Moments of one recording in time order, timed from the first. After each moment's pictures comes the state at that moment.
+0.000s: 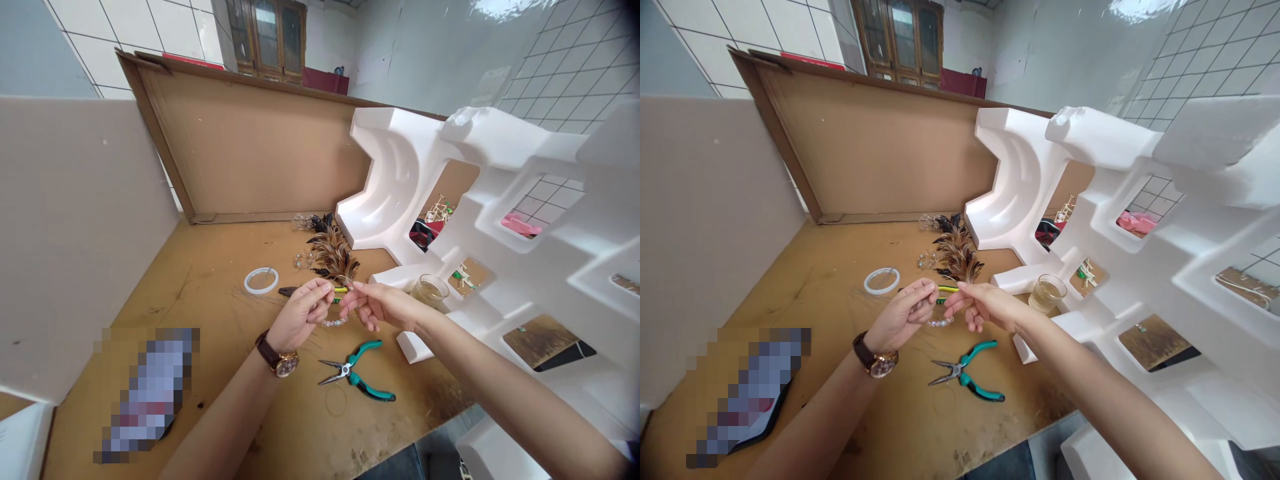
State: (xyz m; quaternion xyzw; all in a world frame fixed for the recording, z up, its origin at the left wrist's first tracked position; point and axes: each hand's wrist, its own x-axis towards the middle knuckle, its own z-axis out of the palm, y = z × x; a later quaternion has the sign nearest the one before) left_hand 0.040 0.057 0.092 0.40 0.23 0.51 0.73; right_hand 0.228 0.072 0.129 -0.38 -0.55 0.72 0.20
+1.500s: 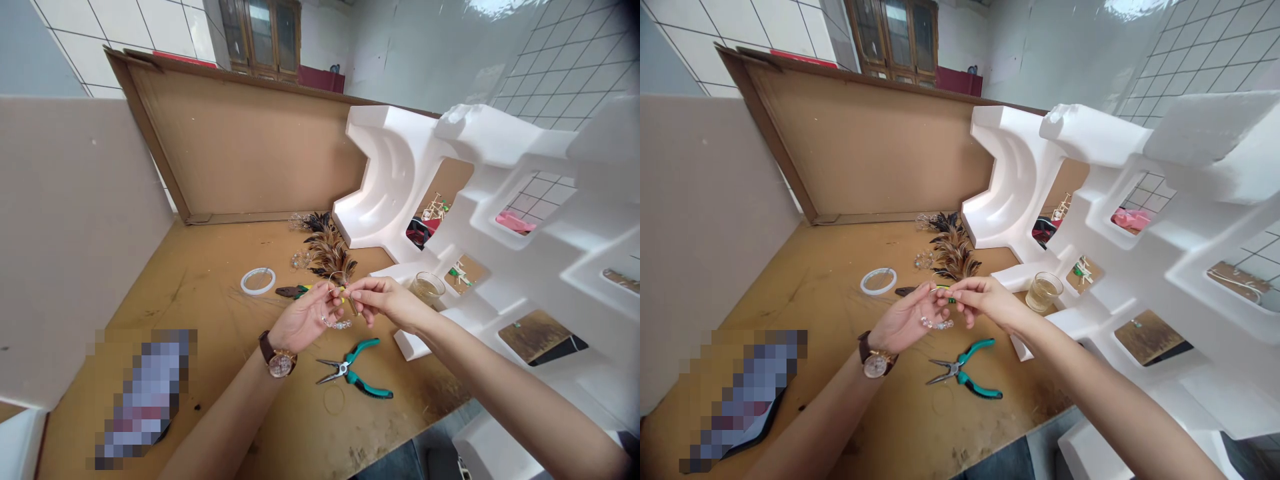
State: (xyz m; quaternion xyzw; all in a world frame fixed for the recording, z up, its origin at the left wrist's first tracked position) left_hand 0.047 0.058 0.084 0.25 0.13 0.45 0.85; right_hand 0.226 0.057 0.139 -0.40 -0.59 0.63 0.31
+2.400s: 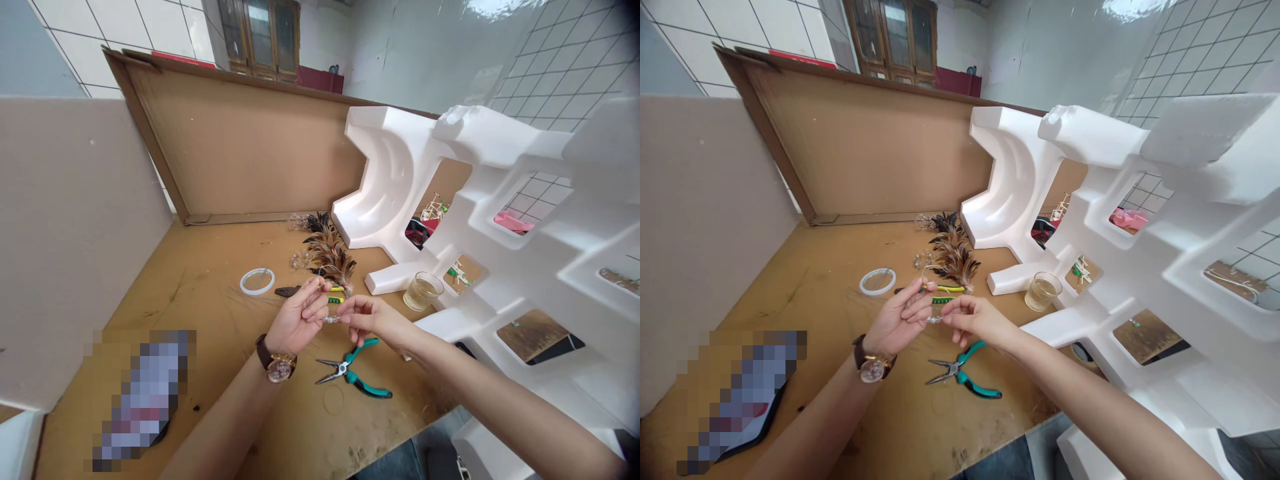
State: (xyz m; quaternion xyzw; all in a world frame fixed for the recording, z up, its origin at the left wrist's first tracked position) left_hand 0.045 0.054 0.094 0.20 0.12 0.52 0.82; right_hand 0.214 0.041 0.109 -0.44 -0.55 0.65 0.28
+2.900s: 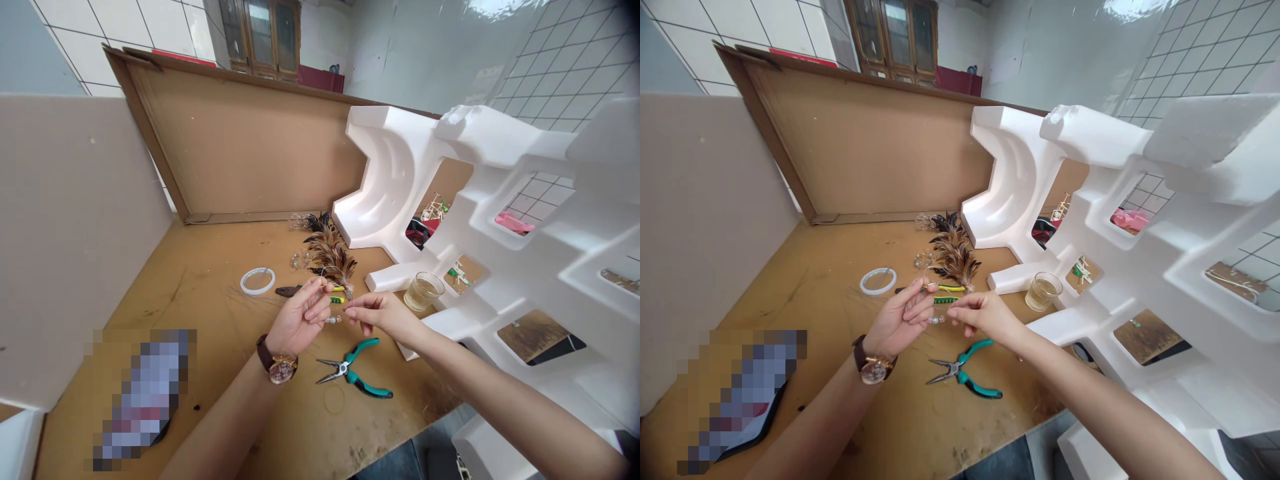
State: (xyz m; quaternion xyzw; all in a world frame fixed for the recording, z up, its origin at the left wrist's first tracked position) left_hand 0.045 0.051 0.096 0.23 0.11 0.51 0.82; right_hand 0.222 0.043 0.122 -0.48 -0.60 0.57 0.29
